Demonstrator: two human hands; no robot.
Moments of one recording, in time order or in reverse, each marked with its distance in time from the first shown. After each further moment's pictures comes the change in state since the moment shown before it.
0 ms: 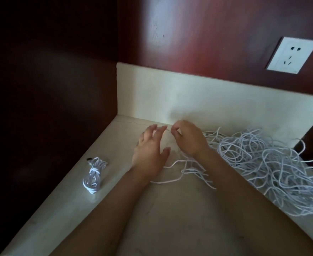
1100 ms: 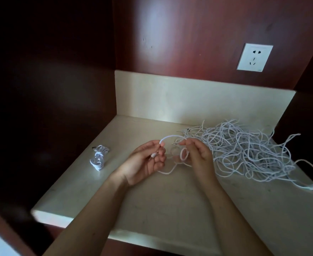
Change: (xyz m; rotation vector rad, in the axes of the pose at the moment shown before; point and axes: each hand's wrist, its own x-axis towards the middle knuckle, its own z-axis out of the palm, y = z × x) left_hand -0.080 0.028 -0.028 -1.569 -0.477 -0.279; right_hand -0.151 -0.035 -0.038 1.076 0.345 0.251
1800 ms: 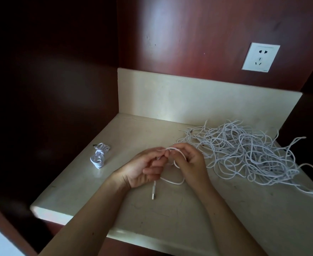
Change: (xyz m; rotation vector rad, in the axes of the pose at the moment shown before) left_hand -0.004 0.001 0.000 0.069 -0.146 -0.215; right_hand -0.011 0.004 0.012 -0.048 -0.185 -0.022
